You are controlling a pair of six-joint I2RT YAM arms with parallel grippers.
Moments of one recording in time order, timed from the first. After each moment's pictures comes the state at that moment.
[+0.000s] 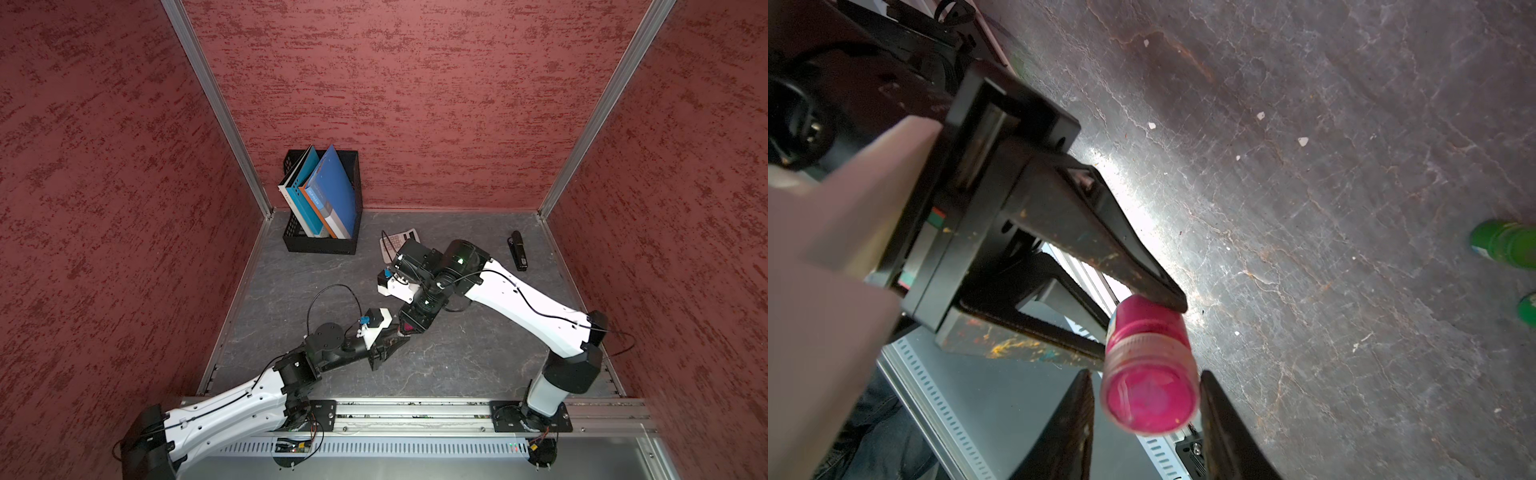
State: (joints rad) left arm -0.97 0.68 0.31 0.25 0.23 -0.11; right arm 1.01 1.74 1.96 -1.52 -0.26 0.08
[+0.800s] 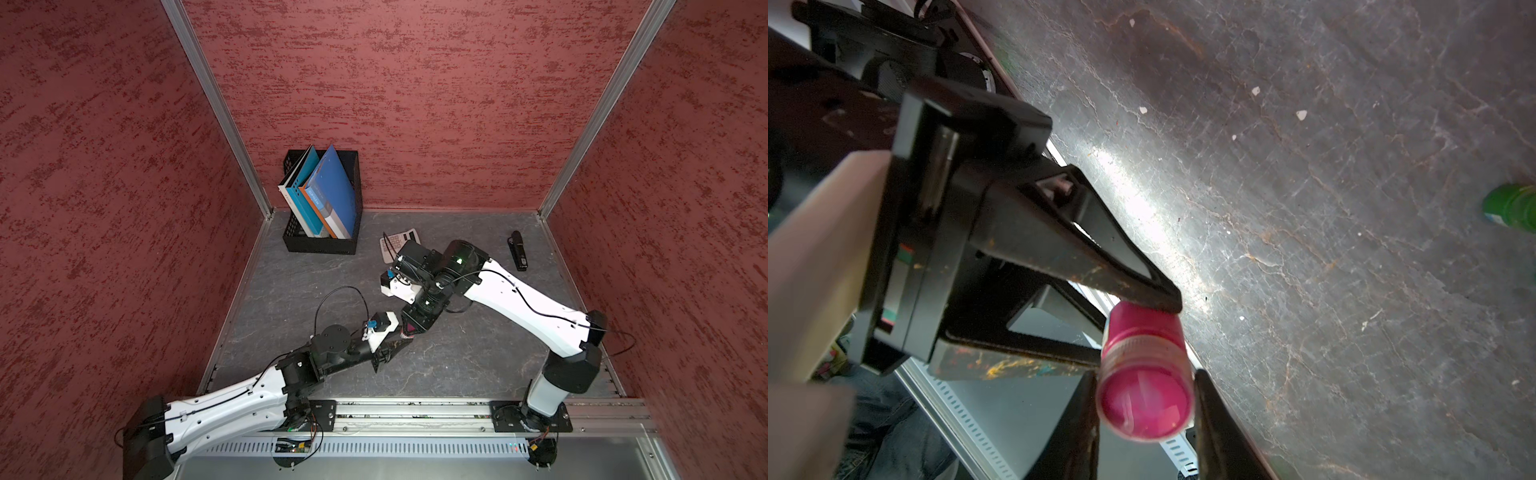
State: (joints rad) left arm -1.07 0.72 0.35 0.20 0.10 -0.04; right arm 1.01 1.74 1.95 -1.55 -0.26 0.15
